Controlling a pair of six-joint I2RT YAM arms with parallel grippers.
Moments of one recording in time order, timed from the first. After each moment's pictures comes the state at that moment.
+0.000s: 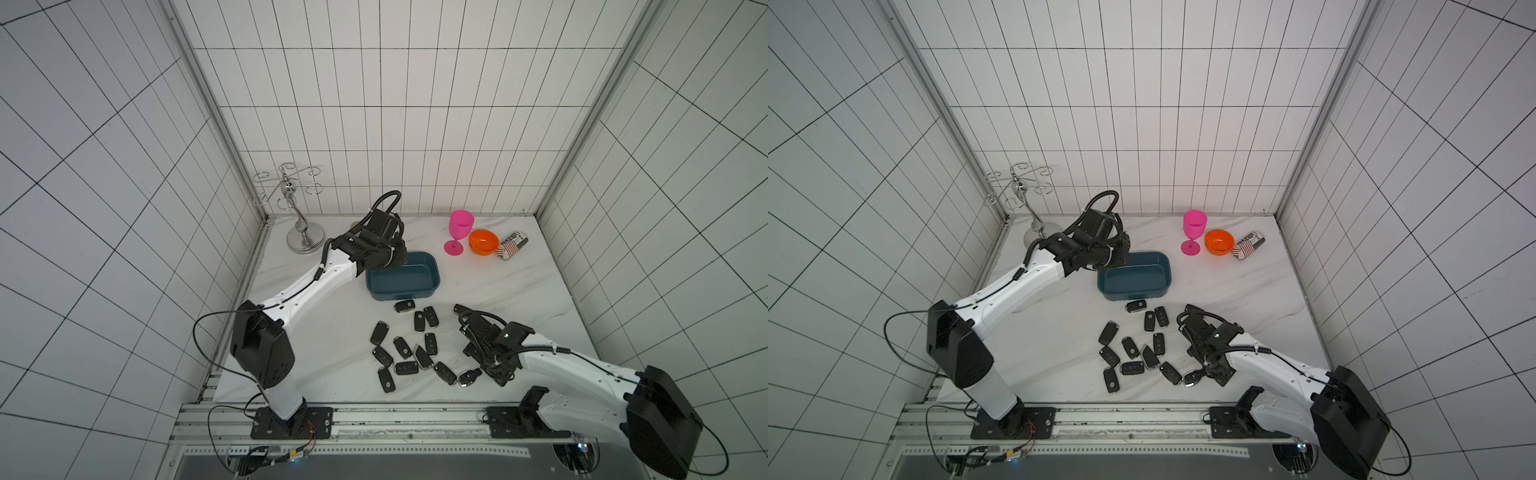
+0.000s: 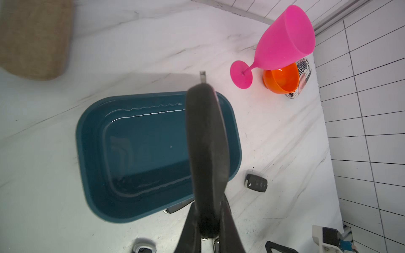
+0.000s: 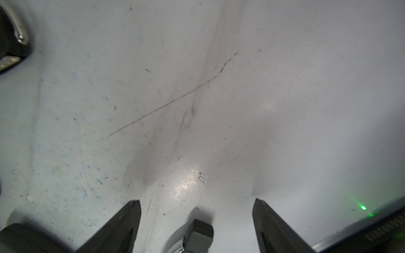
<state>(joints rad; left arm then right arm) -0.61 1.77 1.66 -0.75 0.13 -0.63 0.76 1.12 0.55 -0.89 0.19 1.53</state>
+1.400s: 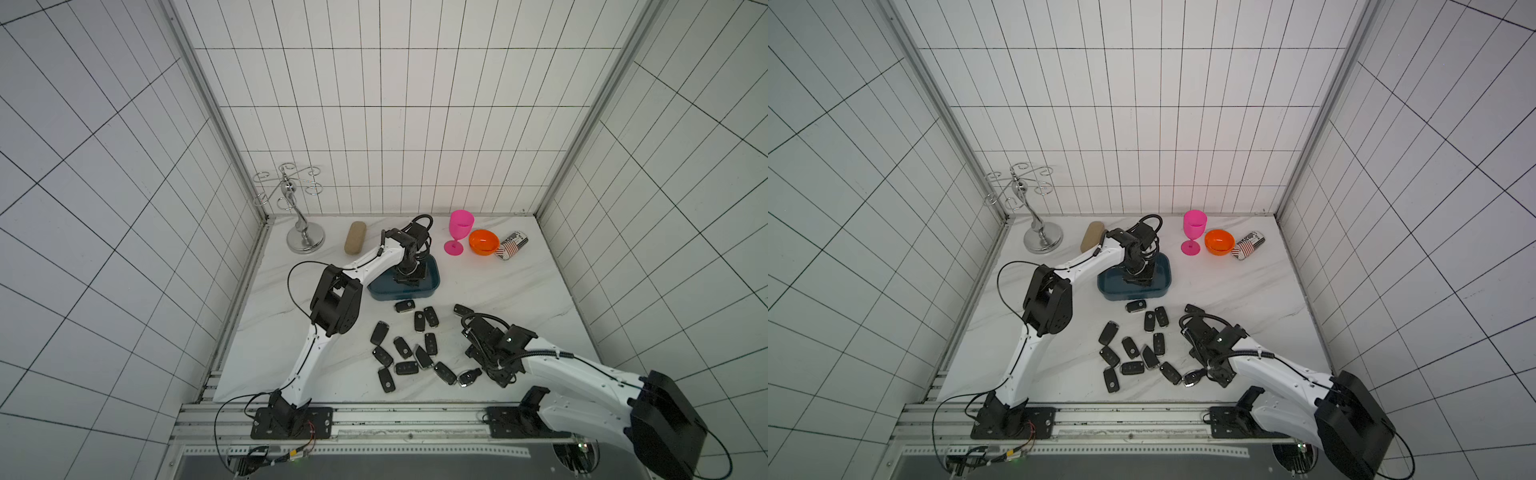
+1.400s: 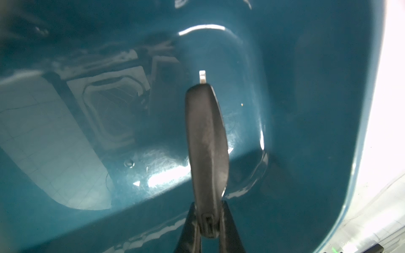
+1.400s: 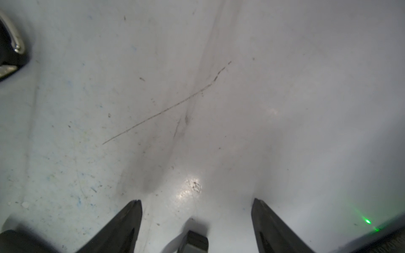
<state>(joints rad) -0.66 2.38 2.13 -1.08 0.23 -0.50 0.76 1.09 0.51 -0.86 0.21 1.53</state>
